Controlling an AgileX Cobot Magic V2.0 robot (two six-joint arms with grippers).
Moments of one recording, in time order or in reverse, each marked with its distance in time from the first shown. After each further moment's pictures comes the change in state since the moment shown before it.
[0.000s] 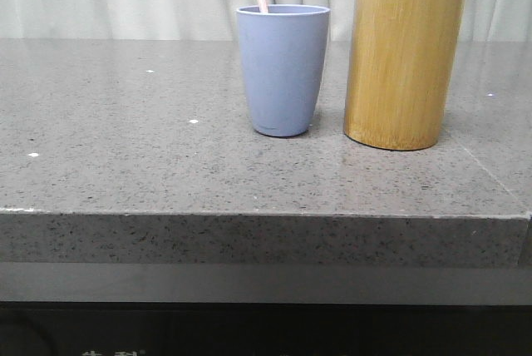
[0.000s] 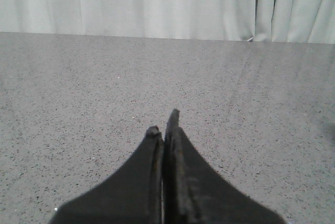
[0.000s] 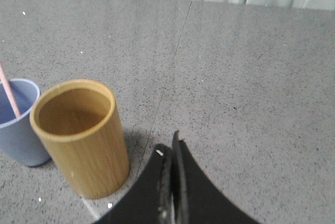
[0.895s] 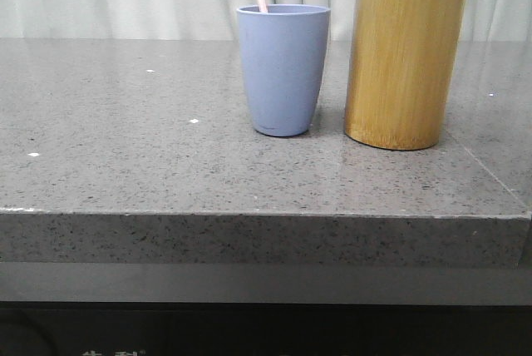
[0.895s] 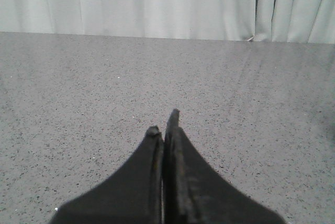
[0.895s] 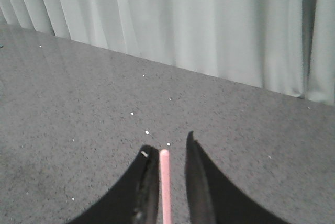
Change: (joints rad) left arm 0.000 0.000 0.000 0.000 0.000 0.000; right arm 0.393 0.760 -0.599 0.047 -0.301 0.000
